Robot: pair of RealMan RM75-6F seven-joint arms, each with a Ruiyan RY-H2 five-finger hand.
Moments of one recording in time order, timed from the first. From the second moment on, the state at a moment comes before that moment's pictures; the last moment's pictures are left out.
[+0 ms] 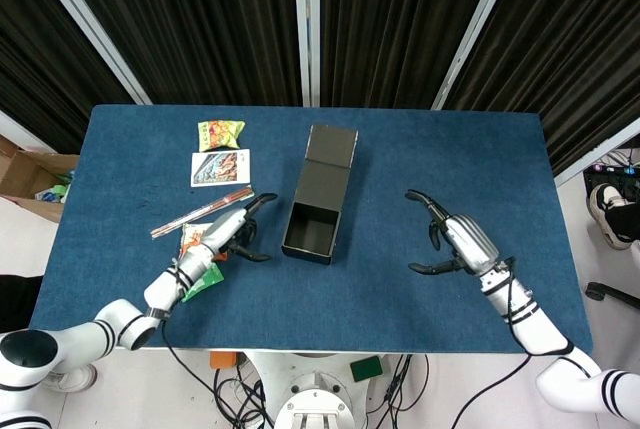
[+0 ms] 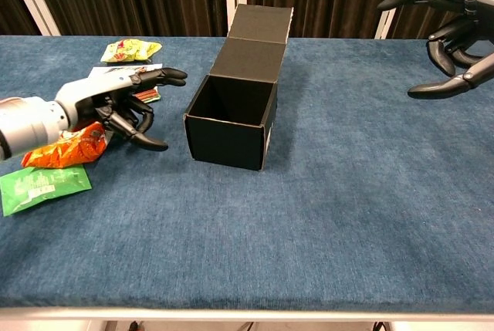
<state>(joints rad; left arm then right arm) -0.76 -1.72 0.00 -0.98 1.51 0.94 -0.95 0.56 -1.33 0.00 -1.46 -1.60 1.29 0.61</state>
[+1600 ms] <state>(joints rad) -0.87 -1.76 -0.08 -1.15 1.50 0.88 -1.02 0.83 -1.46 0.24 -1.28 -1.07 0.63 0.56</state>
